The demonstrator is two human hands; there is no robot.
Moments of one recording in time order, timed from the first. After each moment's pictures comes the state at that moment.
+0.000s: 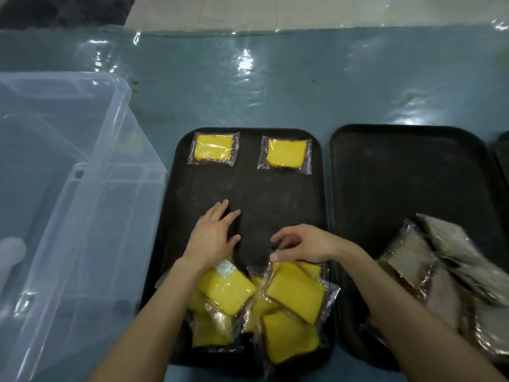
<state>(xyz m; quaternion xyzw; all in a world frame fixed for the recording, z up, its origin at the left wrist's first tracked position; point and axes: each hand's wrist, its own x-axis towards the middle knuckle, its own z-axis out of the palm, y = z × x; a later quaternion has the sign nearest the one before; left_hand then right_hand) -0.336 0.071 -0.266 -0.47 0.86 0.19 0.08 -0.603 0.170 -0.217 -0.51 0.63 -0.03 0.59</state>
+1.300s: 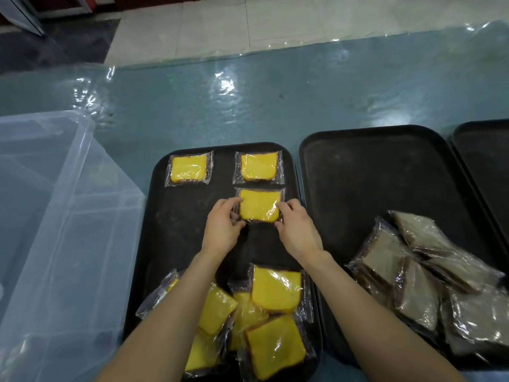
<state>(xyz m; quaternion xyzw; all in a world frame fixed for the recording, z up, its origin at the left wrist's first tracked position) -0.428 0.056 -0.268 -0.52 0.77 0.35 -0.14 -0.613 0.165 -0.261 -0.53 0.80 -0.20 0.19</state>
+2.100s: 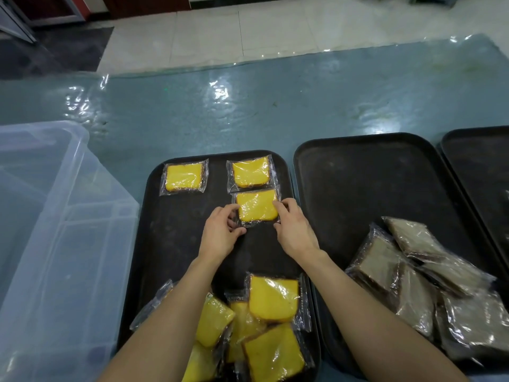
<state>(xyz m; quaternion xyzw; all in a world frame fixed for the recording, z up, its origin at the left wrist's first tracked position) -0.432 0.045 -0.278 -0.51 0.77 0.35 -0.13 -0.624 0.151 -0.264 -0.53 0.81 -0.18 0.20</state>
